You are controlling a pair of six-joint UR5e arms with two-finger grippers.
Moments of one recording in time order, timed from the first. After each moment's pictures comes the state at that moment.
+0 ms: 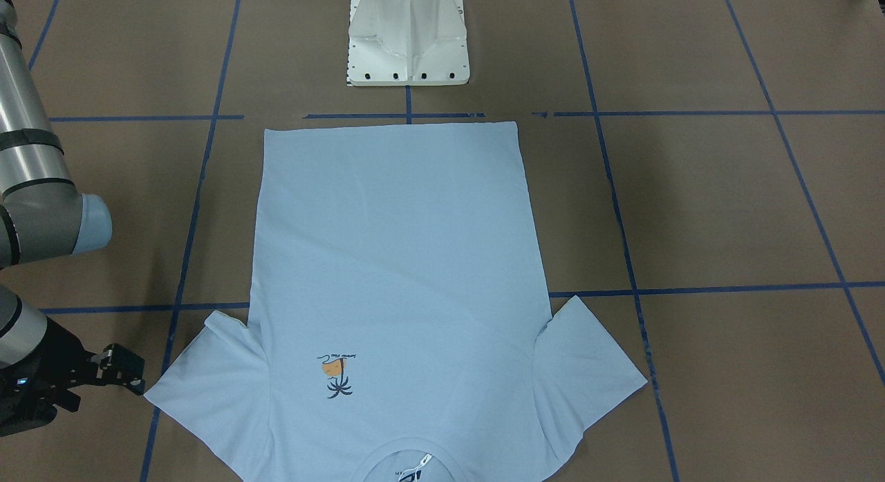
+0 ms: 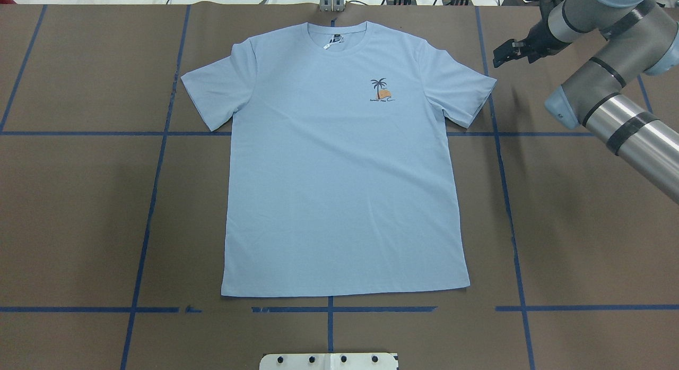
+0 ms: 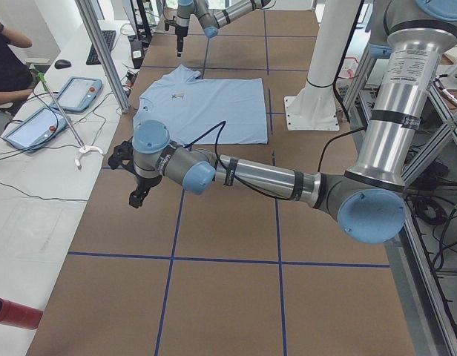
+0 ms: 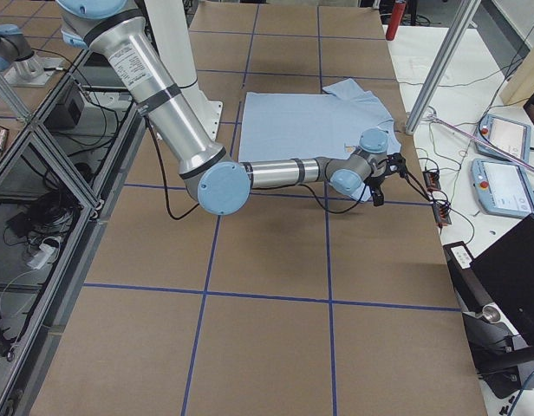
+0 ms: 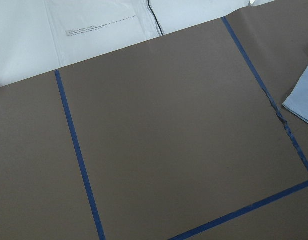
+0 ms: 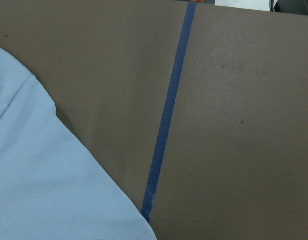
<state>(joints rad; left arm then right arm) -1.52 -1.79 -1.54 -1.93 -2.40 -0.08 1.08 -0.96 1.02 -0.86 2.14 0.66</state>
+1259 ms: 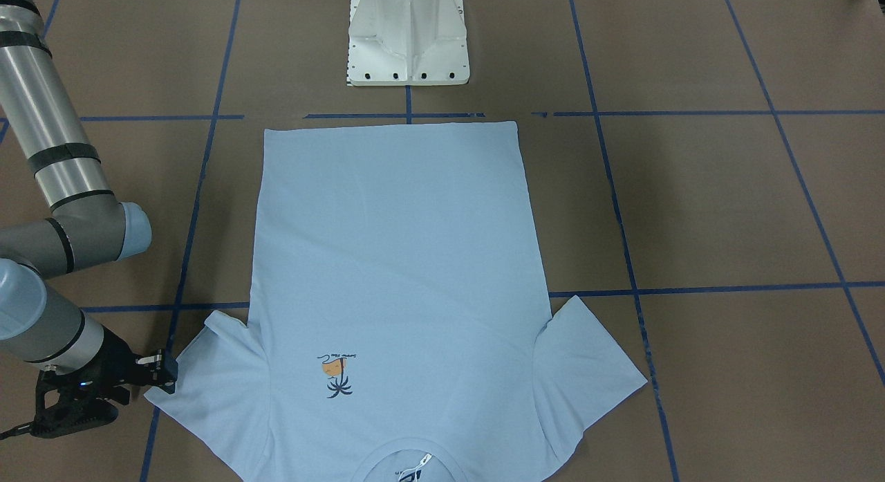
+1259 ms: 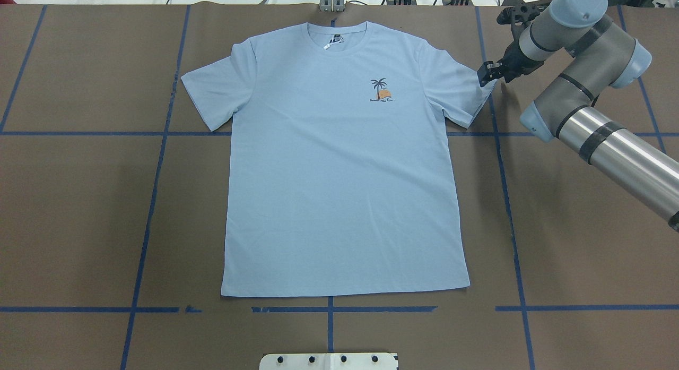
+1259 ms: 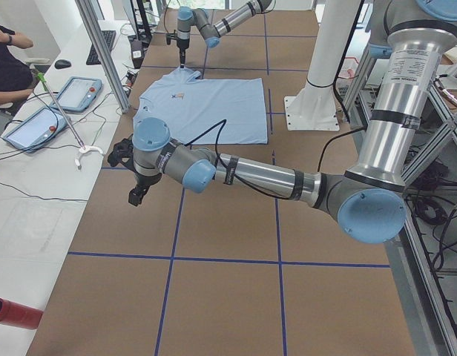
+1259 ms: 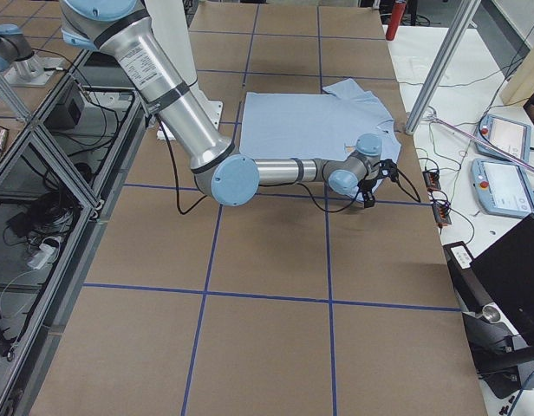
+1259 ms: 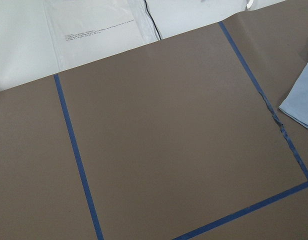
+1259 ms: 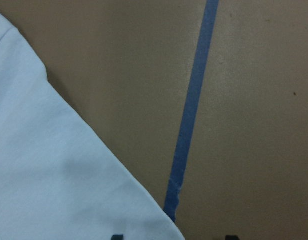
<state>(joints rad) -1.52 -1.79 -1.55 -1.93 -2.40 -0.08 1.01 -0.91 0.91 -0.86 2.10 0.66</state>
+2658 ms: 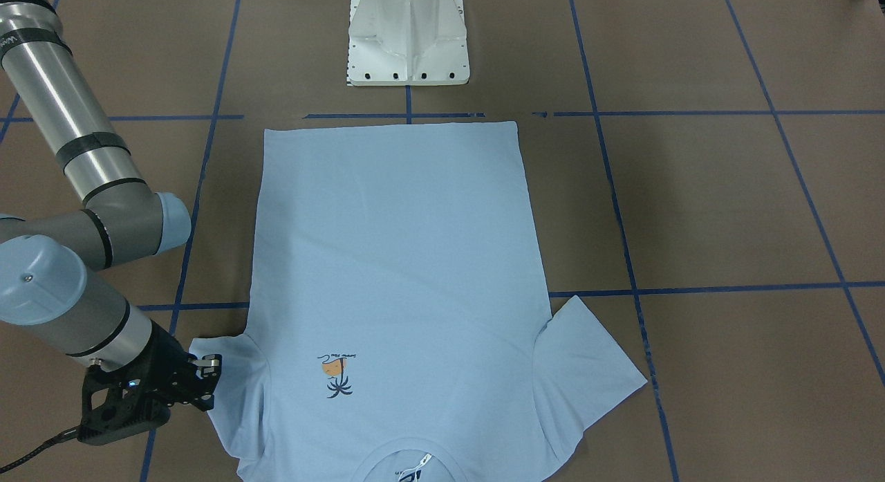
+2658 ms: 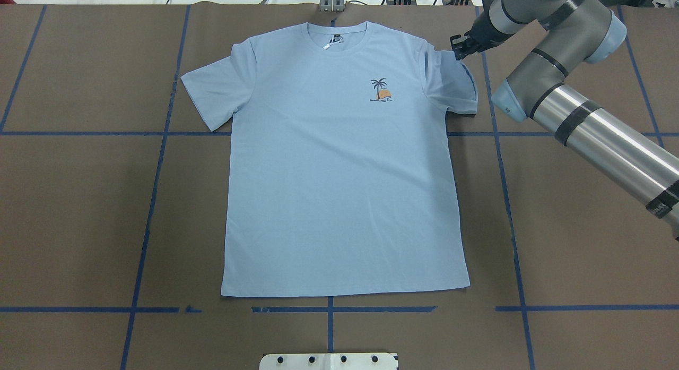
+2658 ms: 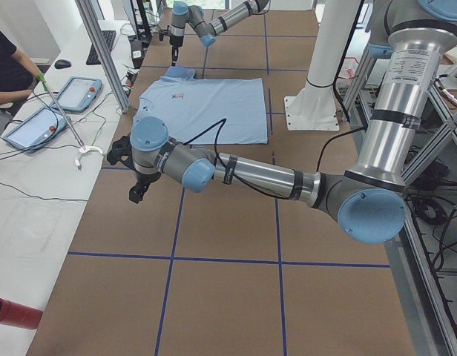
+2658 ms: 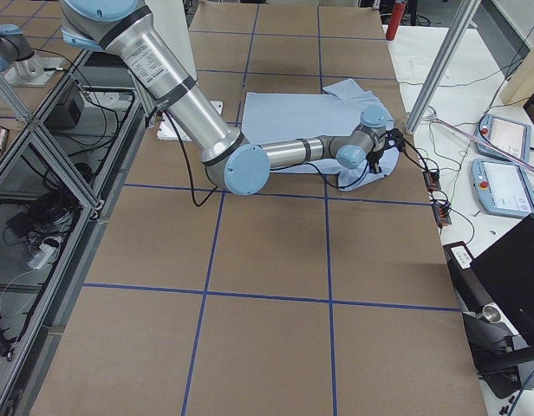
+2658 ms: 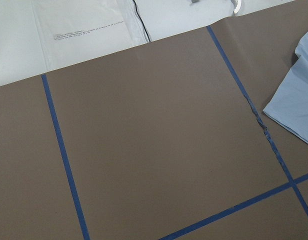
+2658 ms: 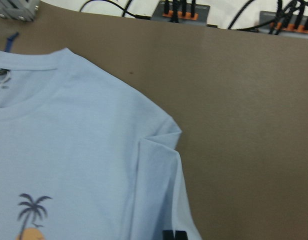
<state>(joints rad) -1.54 -1.80 -1.55 -1.92 -2.46 -0.08 0.98 -0.79 1.00 -0.87 2.10 0.77</state>
